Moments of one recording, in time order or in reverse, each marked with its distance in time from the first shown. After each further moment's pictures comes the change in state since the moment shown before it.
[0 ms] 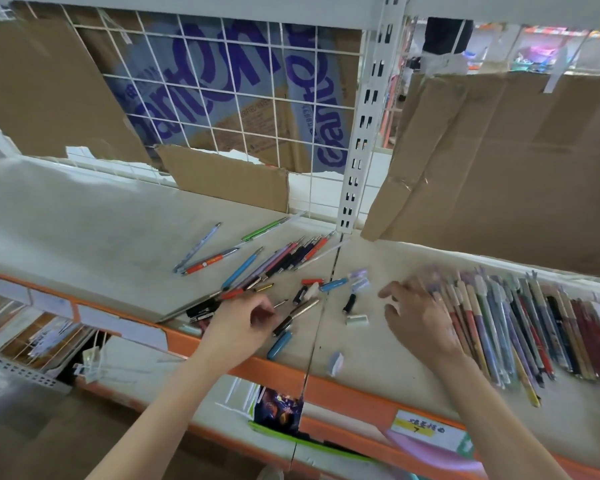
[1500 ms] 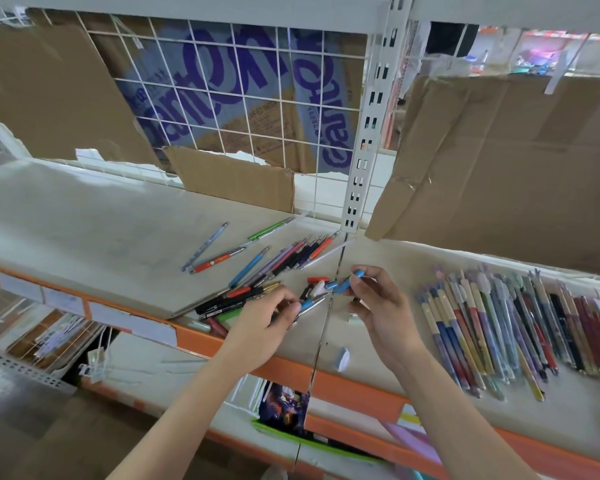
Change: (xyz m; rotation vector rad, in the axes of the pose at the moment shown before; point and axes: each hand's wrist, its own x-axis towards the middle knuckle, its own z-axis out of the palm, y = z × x) left_hand -0.010 0.020 0.003 -0.245 -0.065 0.080; right_hand -0.010 -0.061 0.015 1.514 -0.039 0.165
